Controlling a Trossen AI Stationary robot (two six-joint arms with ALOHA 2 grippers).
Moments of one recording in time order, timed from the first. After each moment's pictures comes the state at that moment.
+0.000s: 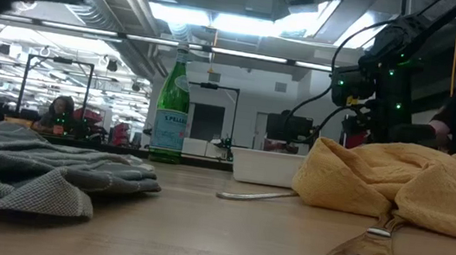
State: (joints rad) left arm -0.58 1.45 0.78 -0.52 0.61 -0.89; right arm -0.60 1.52 0.86 -0.94 0.01 -0.39
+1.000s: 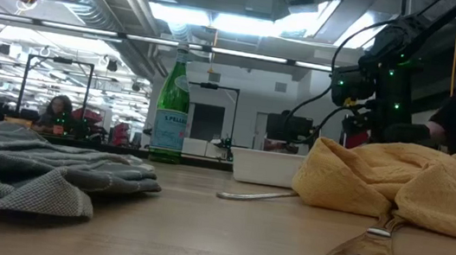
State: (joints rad) left arm -0.75 1.54 0.78 -0.39 0.33 -0.67; right arm -0.60 1.52 0.86 -0.93 0.01 -0.29
